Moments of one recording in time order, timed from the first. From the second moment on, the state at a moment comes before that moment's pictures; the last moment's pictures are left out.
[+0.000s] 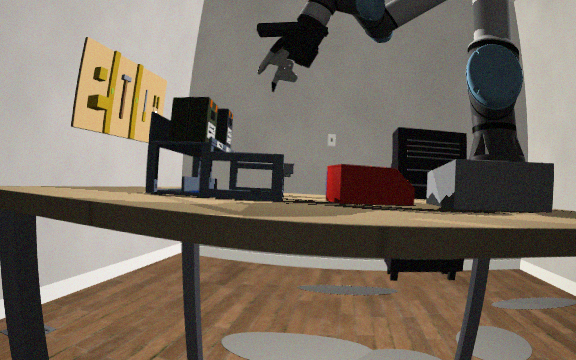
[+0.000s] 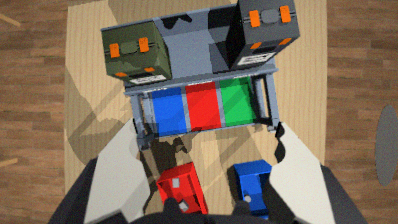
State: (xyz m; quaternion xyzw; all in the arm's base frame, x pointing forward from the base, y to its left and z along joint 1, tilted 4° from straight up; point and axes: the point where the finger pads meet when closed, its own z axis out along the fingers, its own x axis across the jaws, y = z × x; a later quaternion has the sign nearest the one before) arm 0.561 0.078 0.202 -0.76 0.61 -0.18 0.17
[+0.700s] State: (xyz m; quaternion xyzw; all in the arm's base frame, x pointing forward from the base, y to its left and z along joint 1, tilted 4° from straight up) arm 0.537 0.085 0.191 -0.77 0.60 -0.17 0.16
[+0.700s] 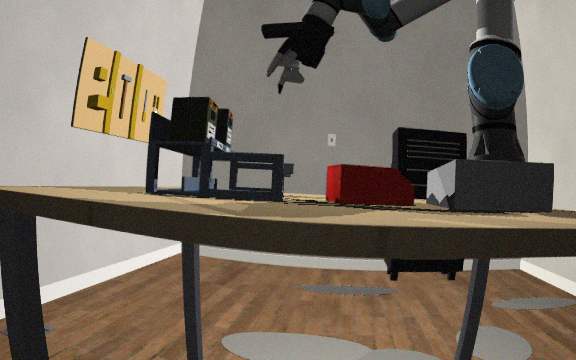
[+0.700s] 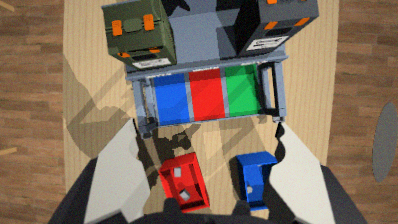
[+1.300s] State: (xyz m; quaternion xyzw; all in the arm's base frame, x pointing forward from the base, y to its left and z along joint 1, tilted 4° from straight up) arm 0.451 0.105 0.152 -0.81 0.57 -0.12 0.10
